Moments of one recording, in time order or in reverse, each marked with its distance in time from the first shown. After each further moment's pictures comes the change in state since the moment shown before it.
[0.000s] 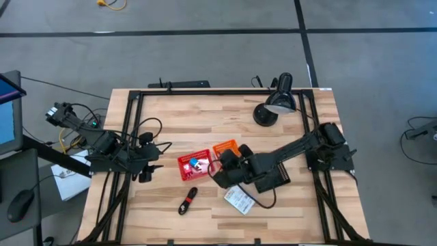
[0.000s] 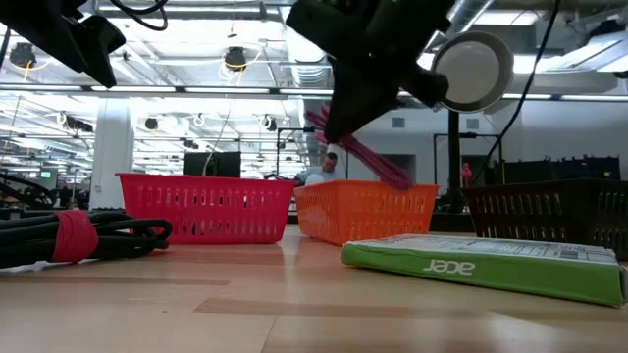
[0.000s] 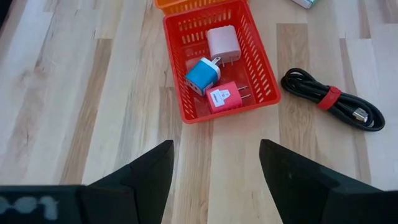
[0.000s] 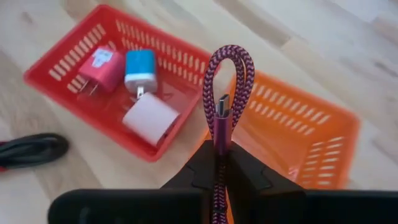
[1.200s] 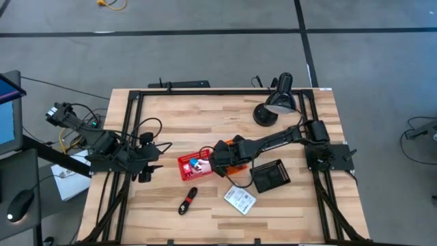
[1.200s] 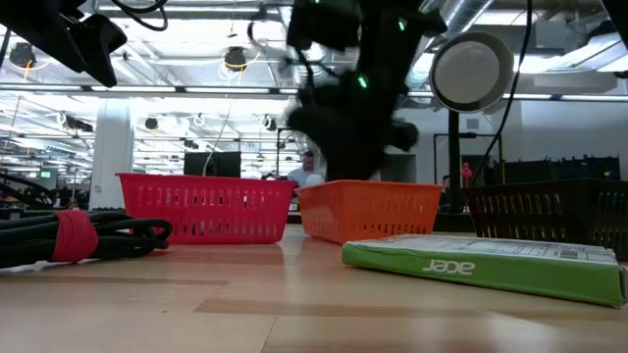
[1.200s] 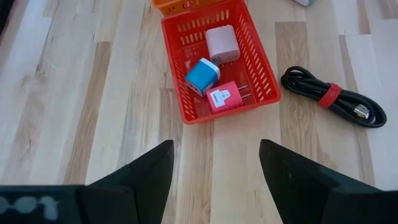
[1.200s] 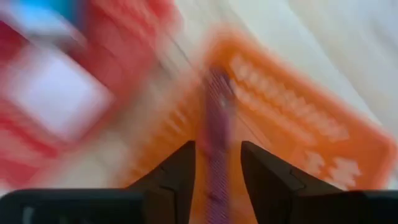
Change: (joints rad) left arm 0.000 0.000 0.000 0.002 0.000 0.026; right arm -0.184 0.125 0.045 -0.057 -0.245 -0.208
